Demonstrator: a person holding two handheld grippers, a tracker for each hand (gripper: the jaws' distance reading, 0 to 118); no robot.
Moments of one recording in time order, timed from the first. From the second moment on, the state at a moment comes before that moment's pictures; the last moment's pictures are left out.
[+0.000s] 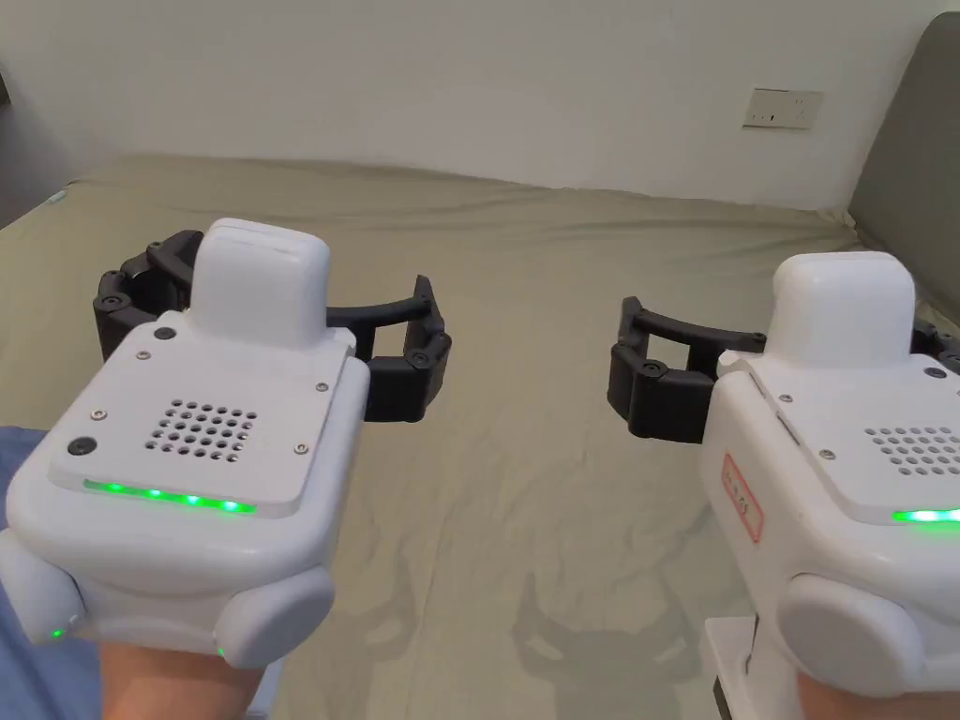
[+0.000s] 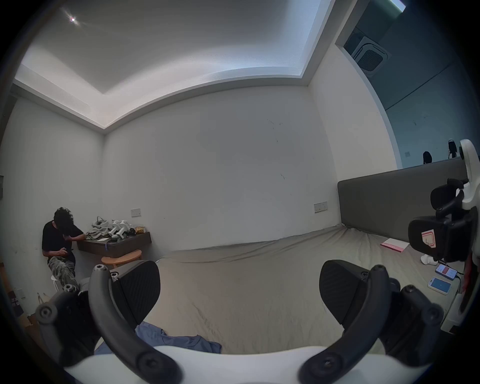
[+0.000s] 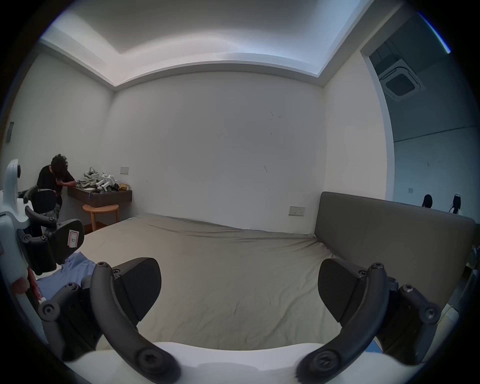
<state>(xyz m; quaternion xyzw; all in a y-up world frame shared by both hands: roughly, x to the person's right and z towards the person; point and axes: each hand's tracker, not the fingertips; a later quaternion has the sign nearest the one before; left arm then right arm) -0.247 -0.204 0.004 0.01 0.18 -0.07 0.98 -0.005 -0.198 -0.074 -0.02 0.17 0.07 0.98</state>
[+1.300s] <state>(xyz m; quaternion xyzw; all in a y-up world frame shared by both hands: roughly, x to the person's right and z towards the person) -0.257 -0.201 0.013 -0.01 0.18 -0.05 0.98 -0.019 -0.201 -0.075 -0.01 0.21 0.11 0.97</state>
